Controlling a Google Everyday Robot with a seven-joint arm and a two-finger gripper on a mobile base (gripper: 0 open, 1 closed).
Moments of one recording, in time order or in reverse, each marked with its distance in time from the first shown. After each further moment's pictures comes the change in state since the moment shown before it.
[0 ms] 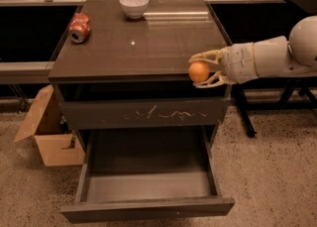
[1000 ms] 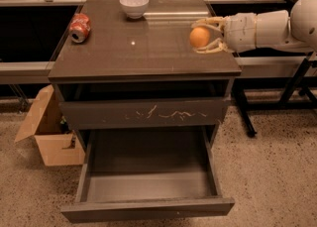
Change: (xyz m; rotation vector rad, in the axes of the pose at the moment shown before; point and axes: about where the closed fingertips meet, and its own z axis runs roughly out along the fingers) arm 0.031 -0.094 0.000 0.158 -0.090 0.037
